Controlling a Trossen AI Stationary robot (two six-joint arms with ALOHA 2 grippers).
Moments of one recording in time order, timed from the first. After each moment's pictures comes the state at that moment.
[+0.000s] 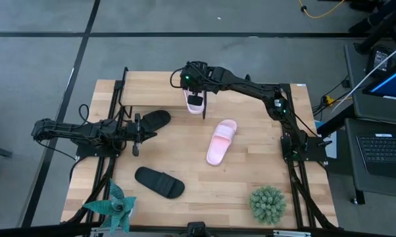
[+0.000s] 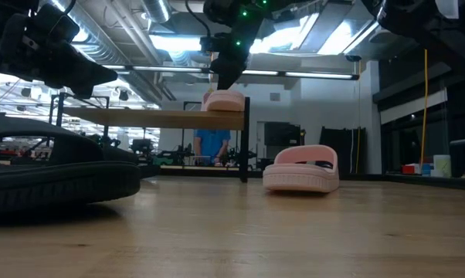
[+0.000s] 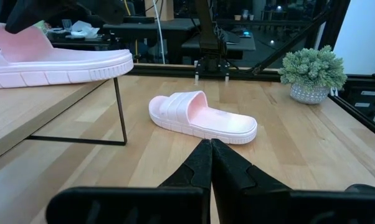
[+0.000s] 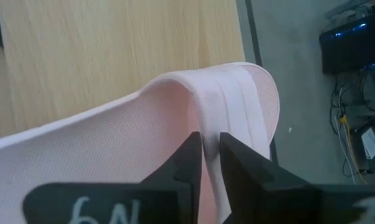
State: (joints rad) left arm -0.03 0.18 0.04 0.03 -0.14 -0.05; right arm -0.32 2.25 2.34 -1.01 0.40 -0.40
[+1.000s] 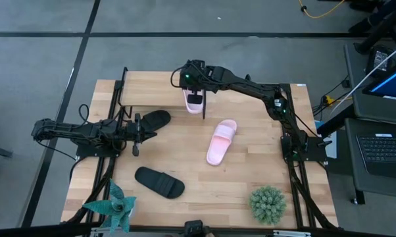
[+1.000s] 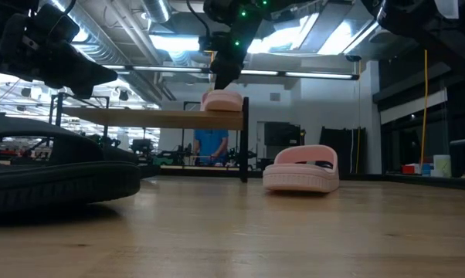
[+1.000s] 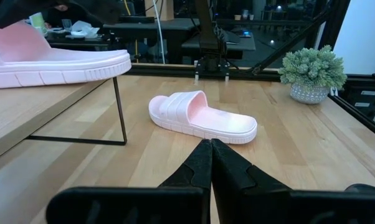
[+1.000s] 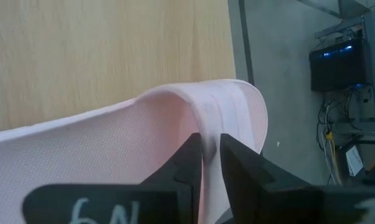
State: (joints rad) left arm -0.03 0.18 0.04 0.03 -0.14 -0.05; right arm -0.33 2.25 2.34 -0.96 0.40 -0.49
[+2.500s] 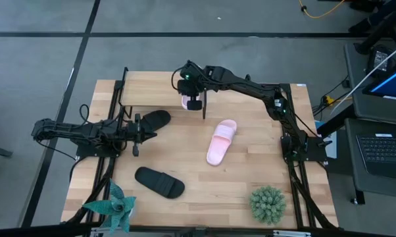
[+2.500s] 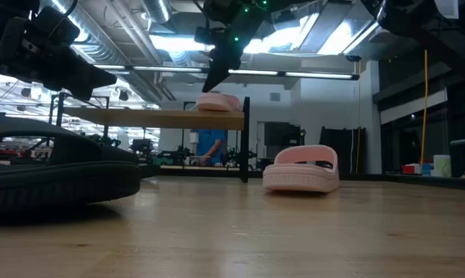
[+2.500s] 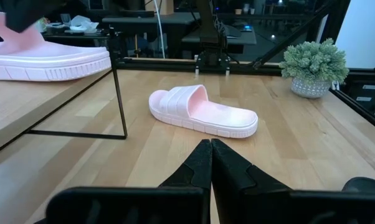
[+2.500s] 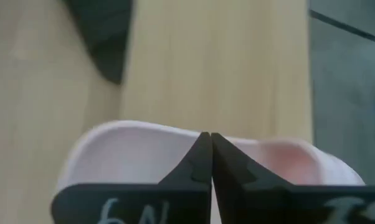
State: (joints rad) left arm -0.03 0.18 0.04 0.01 -0.14 -0.05; right arm -0.33 2.25 2.34 -0.97 0.09 -0.54
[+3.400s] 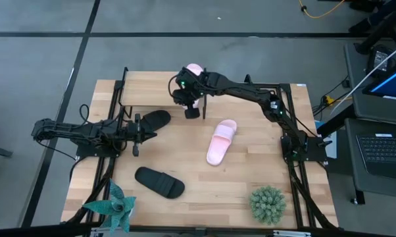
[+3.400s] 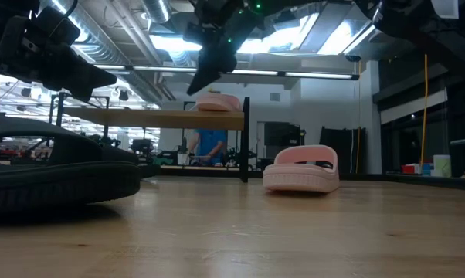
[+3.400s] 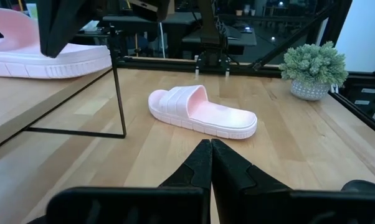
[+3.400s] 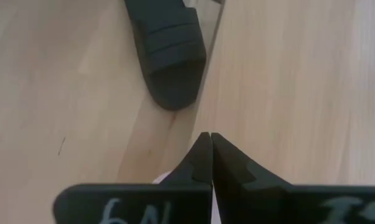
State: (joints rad) left arm -0.03 0.18 0.04 0.01 -0.14 -0.07; right arm -0.28 2.29 2.34 -0.93 -0.07 -0.62
